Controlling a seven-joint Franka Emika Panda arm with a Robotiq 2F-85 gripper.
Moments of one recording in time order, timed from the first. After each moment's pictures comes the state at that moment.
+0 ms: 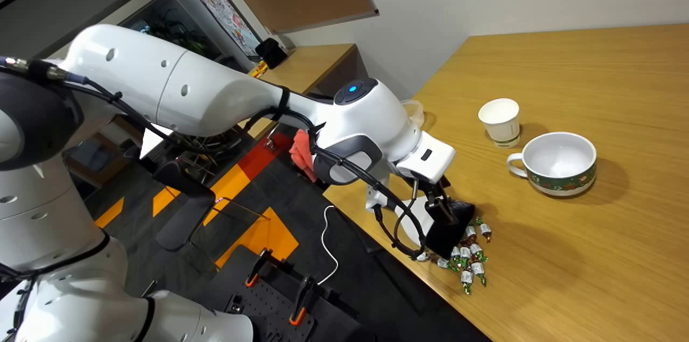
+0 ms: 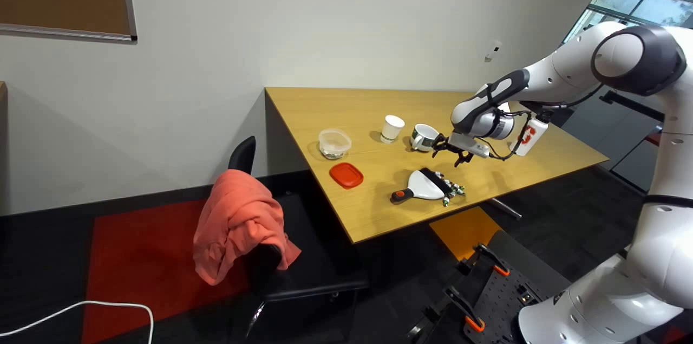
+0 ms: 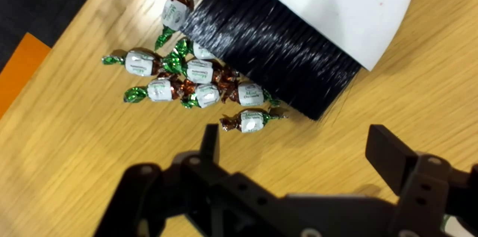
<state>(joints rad) -0.38 0.53 -0.28 -2.12 0.22 2.78 0.28</state>
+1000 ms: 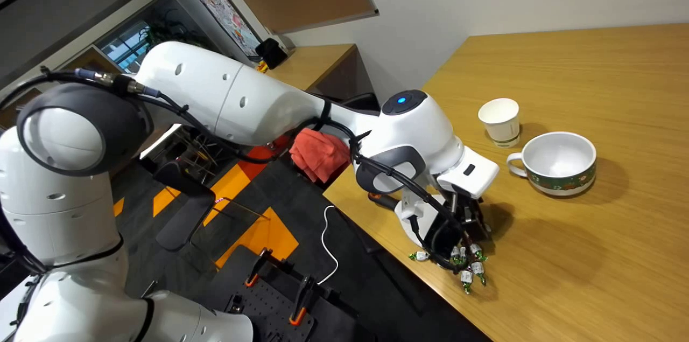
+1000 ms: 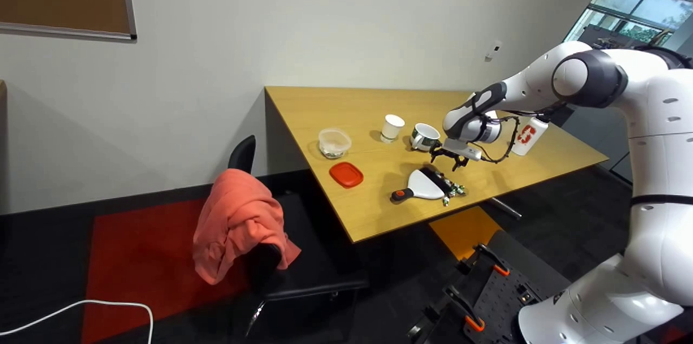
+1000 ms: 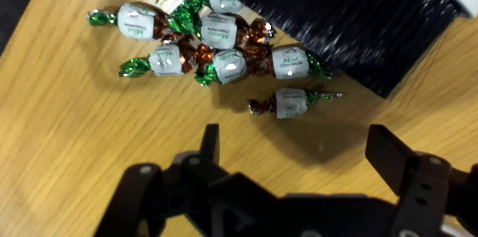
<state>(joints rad) -0.42 0.76 -0.30 -1.90 0.22 2.72 0.30</state>
